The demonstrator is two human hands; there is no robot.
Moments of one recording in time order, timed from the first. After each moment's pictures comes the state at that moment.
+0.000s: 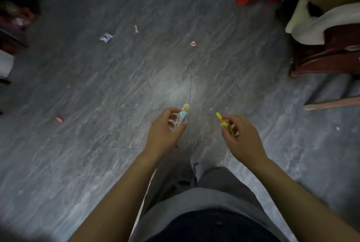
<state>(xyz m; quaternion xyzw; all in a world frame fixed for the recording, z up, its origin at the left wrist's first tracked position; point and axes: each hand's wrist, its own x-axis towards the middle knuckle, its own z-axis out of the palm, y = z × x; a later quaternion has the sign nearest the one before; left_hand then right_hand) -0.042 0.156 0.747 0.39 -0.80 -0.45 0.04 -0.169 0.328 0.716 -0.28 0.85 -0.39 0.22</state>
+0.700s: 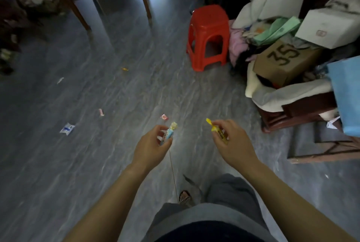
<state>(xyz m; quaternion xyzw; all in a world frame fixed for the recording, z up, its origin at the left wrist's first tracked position) -0.417 -0.076 0.766 0.29 -0.87 -0.40 -0.03 -0.516 0.131 0.768 -0.22 0.88 -0.40 0.10</state>
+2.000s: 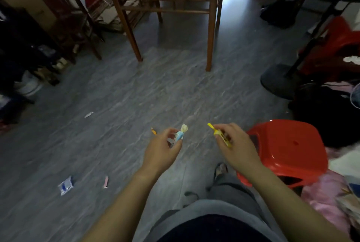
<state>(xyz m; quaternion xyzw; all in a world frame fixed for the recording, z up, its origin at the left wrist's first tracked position) -1.062 -0.589 0.789 0.45 -0.80 -0.38 0.09 -1.229 -0.455 0.781 -0.44 0.80 -0.37 0.16</state>
